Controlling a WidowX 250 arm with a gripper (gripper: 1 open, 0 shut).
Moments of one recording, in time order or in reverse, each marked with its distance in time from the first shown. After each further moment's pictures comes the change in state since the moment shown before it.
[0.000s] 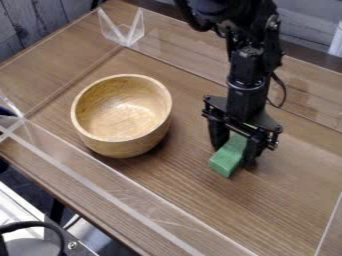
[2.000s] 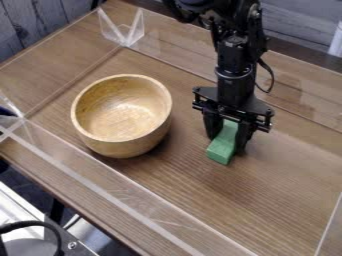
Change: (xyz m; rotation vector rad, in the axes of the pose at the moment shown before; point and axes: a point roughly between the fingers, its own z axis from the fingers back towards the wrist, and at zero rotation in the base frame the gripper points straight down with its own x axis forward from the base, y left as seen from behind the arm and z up) arm 0.009 0.016 0.004 -0.015 -0.057 0.117
